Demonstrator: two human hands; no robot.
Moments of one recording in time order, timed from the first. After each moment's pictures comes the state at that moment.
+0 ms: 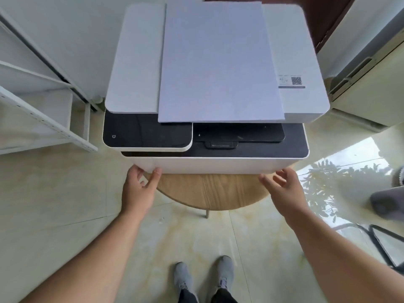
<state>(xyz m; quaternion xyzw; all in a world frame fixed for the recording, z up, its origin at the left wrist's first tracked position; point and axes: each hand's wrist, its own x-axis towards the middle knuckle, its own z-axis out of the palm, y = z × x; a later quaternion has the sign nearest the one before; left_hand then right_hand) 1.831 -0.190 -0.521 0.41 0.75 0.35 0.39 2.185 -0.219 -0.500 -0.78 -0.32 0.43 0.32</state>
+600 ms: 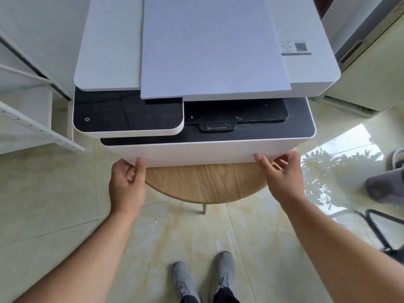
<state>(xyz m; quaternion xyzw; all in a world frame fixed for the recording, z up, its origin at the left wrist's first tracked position) 1.837 -0.193 -0.536 0.41 0.75 0.39 0.34 2.176 -0.213 -0.532 -0.76 -0.34 0.37 0.42</state>
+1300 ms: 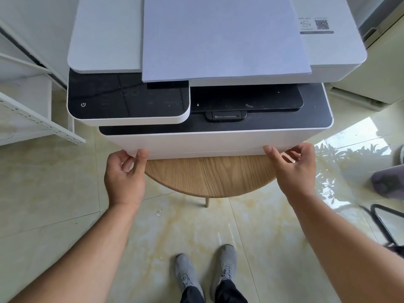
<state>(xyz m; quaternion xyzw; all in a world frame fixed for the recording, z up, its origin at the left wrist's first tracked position) 1.835 -0.190 -0.539 0.35 0.71 0.49 0.37 2.177 -0.210 -0.548 -0.78 -0.34 0.29 0.44</state>
